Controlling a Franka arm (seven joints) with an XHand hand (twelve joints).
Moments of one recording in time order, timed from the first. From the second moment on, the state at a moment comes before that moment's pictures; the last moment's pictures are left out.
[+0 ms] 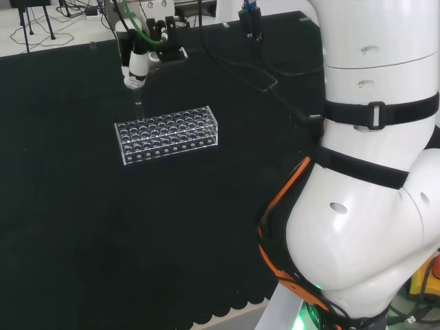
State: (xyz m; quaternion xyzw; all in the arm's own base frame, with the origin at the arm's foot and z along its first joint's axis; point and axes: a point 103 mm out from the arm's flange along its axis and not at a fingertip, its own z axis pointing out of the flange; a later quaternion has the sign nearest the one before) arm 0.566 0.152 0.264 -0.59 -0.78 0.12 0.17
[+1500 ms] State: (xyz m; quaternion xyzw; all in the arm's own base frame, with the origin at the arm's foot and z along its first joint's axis) arm 0.581 0.150 0.246 -0.60 -0.77 0.12 0.18
